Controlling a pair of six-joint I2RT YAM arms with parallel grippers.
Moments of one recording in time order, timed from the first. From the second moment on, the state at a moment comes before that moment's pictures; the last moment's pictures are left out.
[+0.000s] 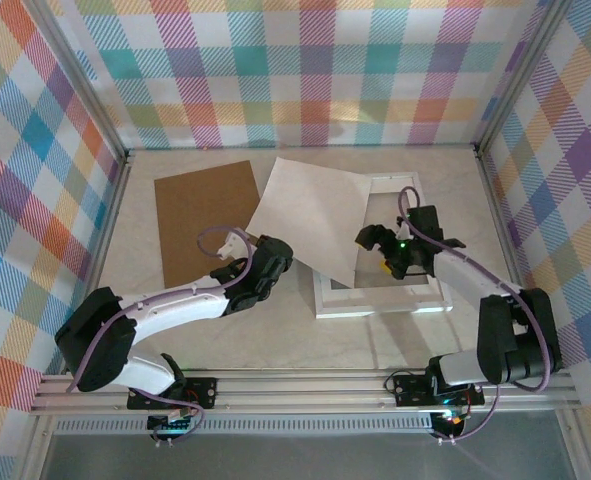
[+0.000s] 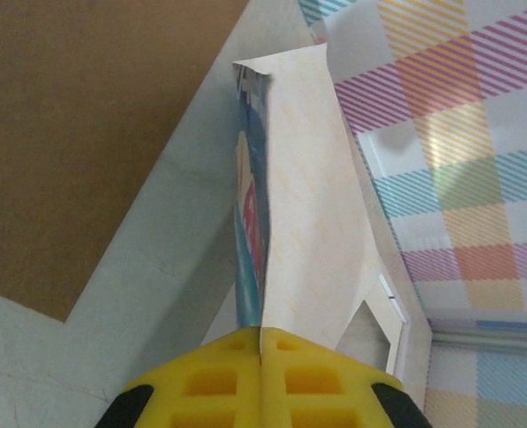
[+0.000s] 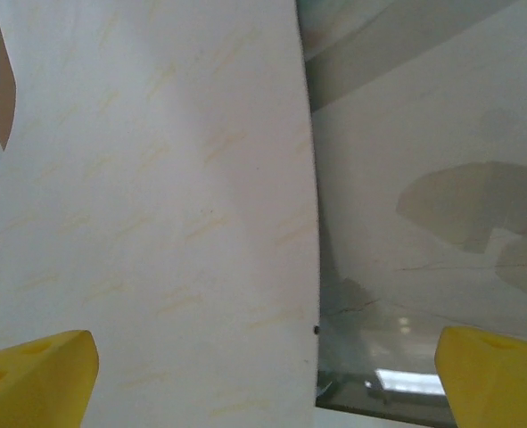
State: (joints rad) left arm -0.89 1.41 0.80 -0.04 -0.68 -1.61; right arm 0.20 1.41 0.76 -0.29 -0.50 0.81
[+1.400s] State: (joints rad) left arm -0.86 1.26 0.70 -0.13 -0.65 -1.86; right arm 0.30 1.60 0.71 0.17 -0.63 1.17
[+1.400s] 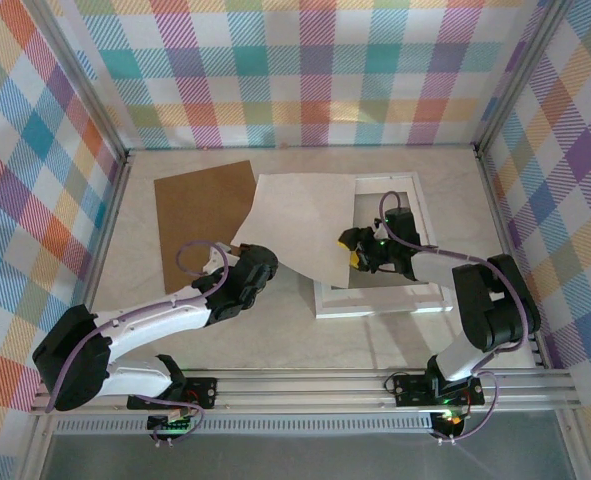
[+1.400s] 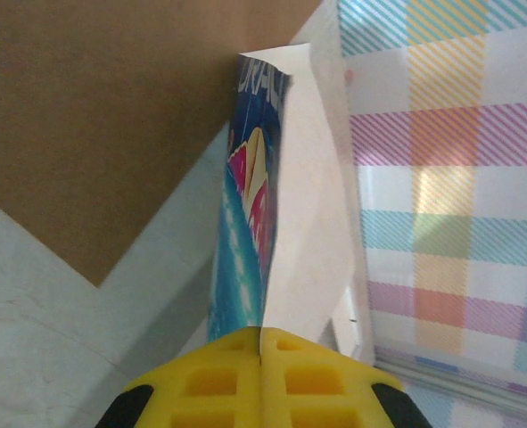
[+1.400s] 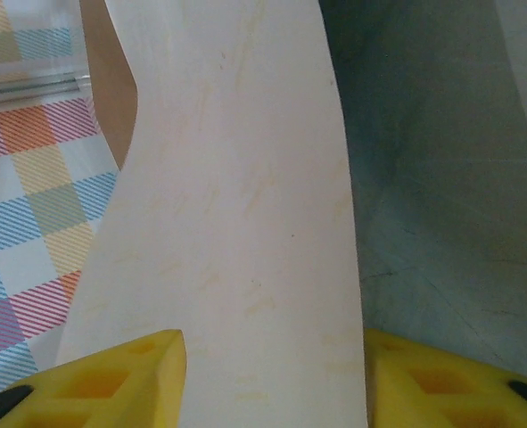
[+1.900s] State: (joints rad) left arm -0.84 1.30 0.74 -0.19 -0.54 -1.80; right arm 0.30 1.62 0.82 0.16 -0.61 1.10
